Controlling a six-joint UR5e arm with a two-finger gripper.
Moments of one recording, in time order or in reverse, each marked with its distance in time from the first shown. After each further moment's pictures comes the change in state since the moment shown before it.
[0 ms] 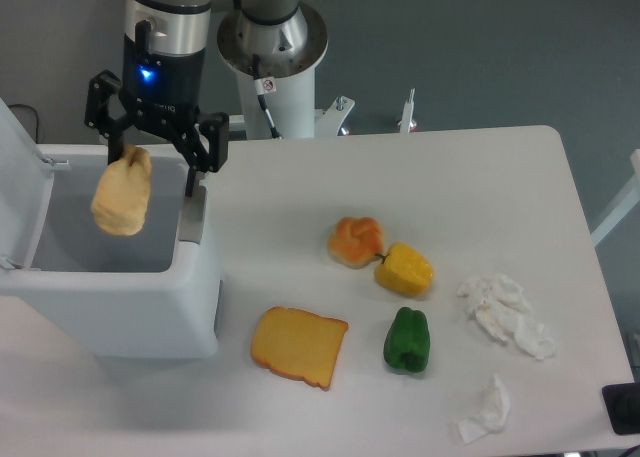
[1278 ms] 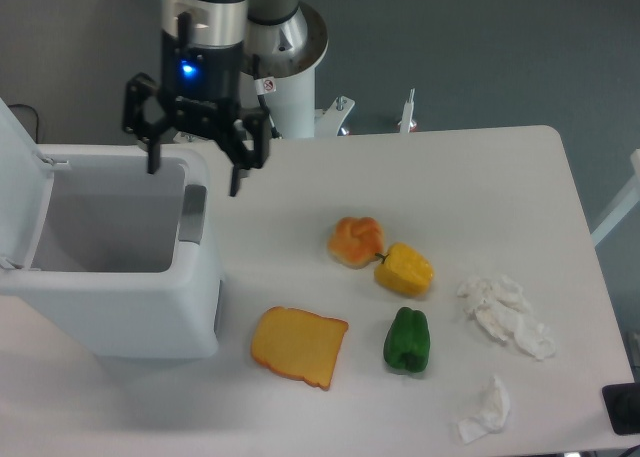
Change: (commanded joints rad) arm 0.143 -0.018 0.048 0.034 0.041 0.148
